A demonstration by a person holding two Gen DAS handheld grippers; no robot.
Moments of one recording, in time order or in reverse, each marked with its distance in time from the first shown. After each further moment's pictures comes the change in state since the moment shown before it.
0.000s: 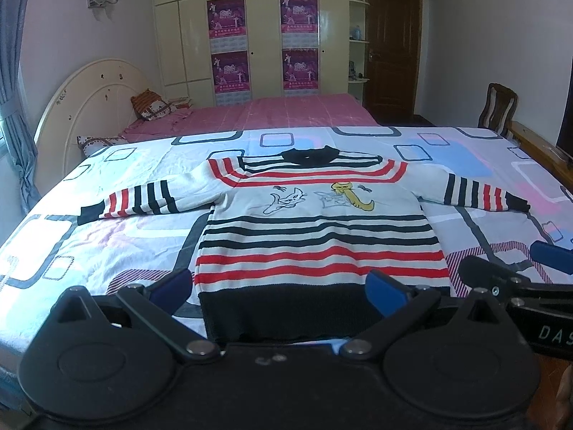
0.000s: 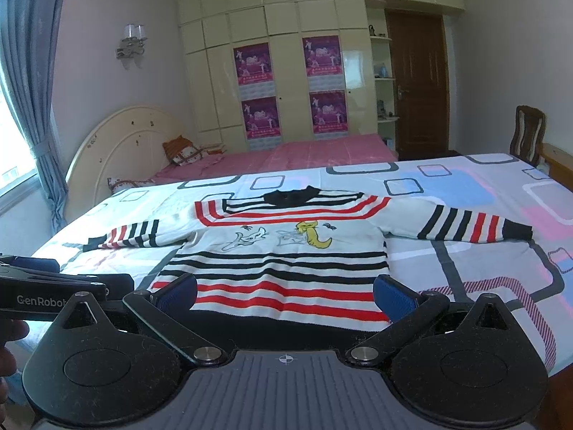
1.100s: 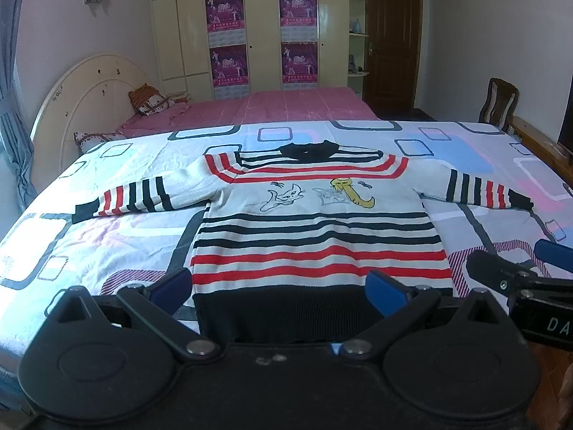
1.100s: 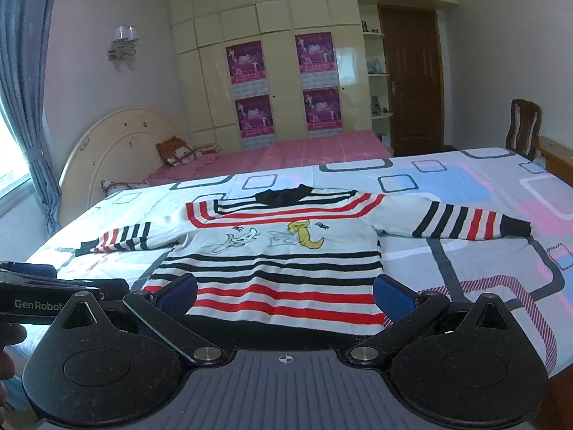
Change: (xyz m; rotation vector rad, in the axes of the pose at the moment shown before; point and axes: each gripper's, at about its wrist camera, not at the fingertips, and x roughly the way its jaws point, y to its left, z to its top) left arm 0.018 -0.006 0.010 0.000 0.027 -0.002; right arm 0.013 -0.013 0.003 0.019 0.006 -0.013
